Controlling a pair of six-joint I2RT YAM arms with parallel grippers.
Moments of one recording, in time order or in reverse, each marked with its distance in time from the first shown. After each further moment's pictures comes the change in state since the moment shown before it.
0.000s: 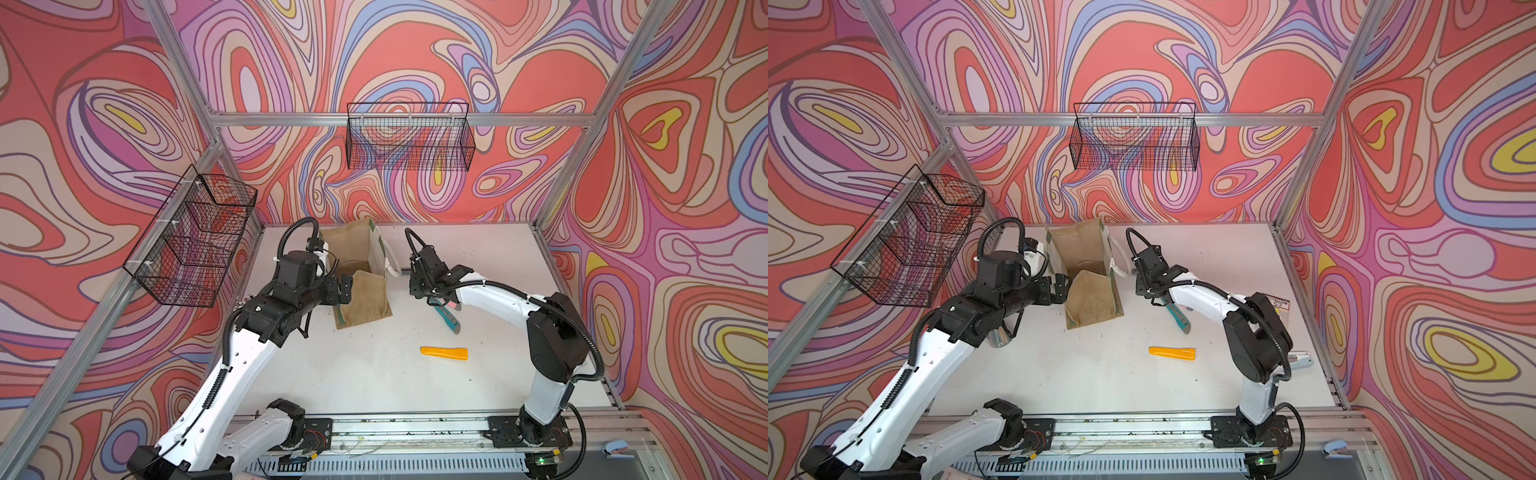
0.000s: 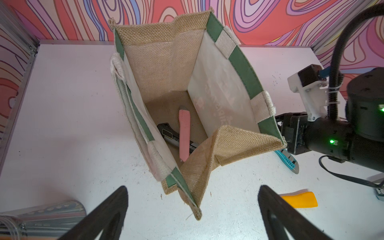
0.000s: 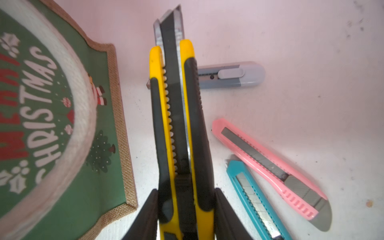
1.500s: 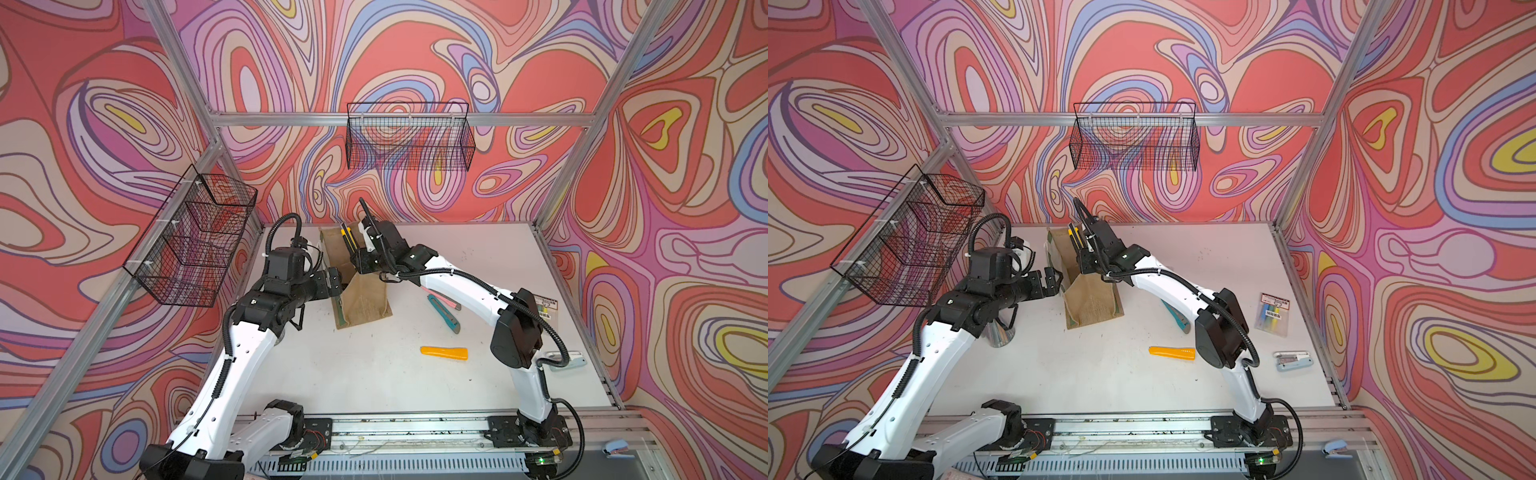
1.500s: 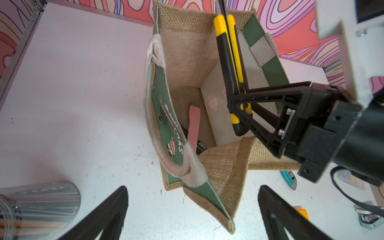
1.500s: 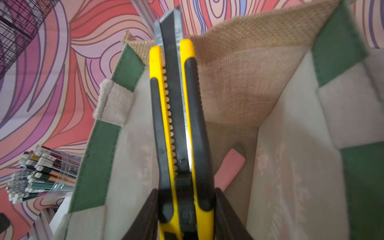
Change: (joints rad) left arm 0.156 0.034 -0.016 0.000 0.100 -0.081; right arm 0.161 0.305 0.629 -0.005 -0.246 -0.151
